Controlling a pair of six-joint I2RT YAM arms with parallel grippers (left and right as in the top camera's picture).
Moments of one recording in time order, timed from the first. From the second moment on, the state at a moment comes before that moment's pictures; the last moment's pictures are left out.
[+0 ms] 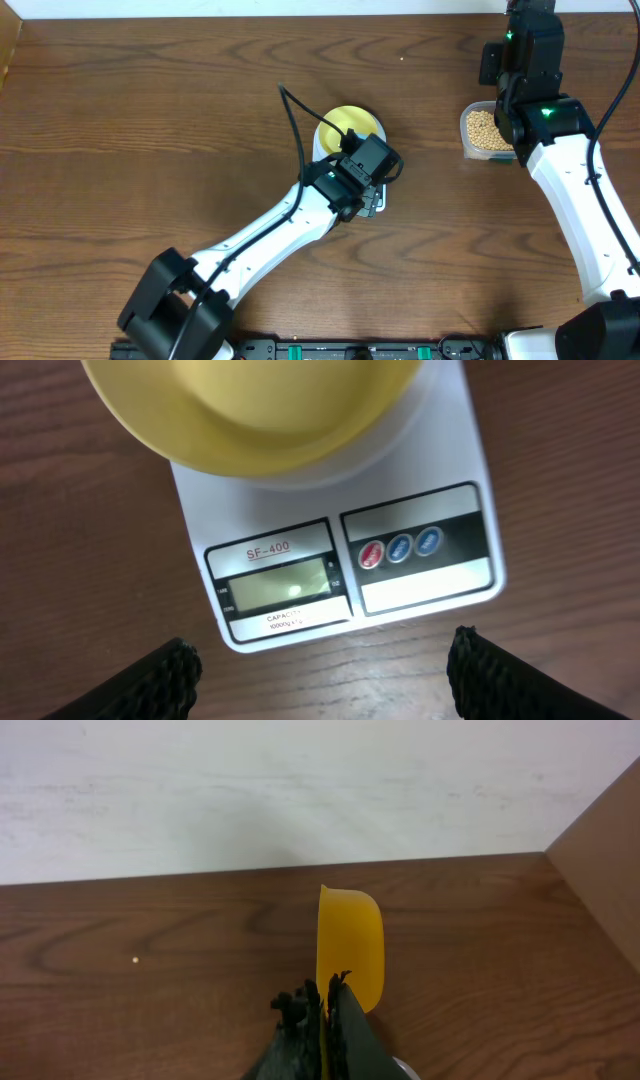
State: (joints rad) left arm -0.78 1.68 1.20 -0.73 -0.25 -0.43; right arm 0.16 1.56 1.38 -0.32 0.40 0.04
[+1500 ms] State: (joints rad) left arm -0.73 1.85 1.20 -0.68 -0.32 -0.44; right arm 0.16 1.56 1.38 -0.33 0.40 0.04
